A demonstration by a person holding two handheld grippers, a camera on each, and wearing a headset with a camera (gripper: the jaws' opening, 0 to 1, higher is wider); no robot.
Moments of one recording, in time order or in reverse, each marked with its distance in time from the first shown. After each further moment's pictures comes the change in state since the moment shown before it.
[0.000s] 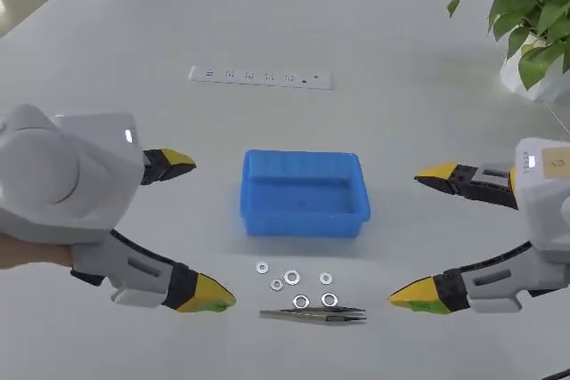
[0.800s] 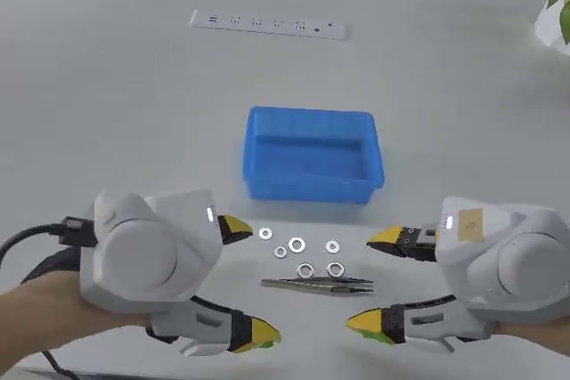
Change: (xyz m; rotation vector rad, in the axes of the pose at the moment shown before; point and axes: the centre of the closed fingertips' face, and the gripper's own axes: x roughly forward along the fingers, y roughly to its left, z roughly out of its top) left arm 0.072 -0.060 -0.044 -0.066 0.056 -0.118; right arm 0.067 0.060 -0.046 0.083 0.117 0.129
